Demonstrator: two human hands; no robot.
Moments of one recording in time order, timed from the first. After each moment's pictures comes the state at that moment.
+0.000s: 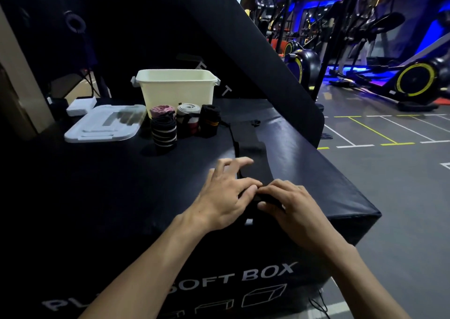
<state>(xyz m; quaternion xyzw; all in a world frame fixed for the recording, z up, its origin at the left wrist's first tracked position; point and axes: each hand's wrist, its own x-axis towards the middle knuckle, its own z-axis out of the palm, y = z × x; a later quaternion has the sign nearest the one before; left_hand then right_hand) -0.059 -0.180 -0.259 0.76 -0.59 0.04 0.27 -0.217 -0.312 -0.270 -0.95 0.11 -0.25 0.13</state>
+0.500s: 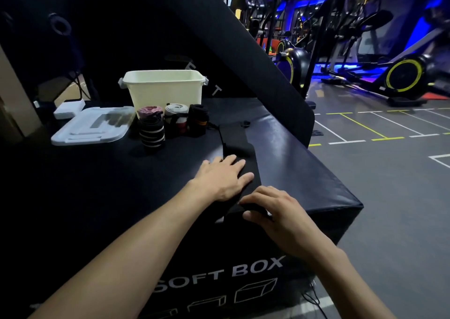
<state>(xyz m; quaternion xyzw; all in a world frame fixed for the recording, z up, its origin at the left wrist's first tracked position) -0.051 -0.232 -0.240 0.85 -0.53 -0.02 0.03 -0.236 -0.293 -0.262 -0.95 0.07 -0.24 0.18</state>
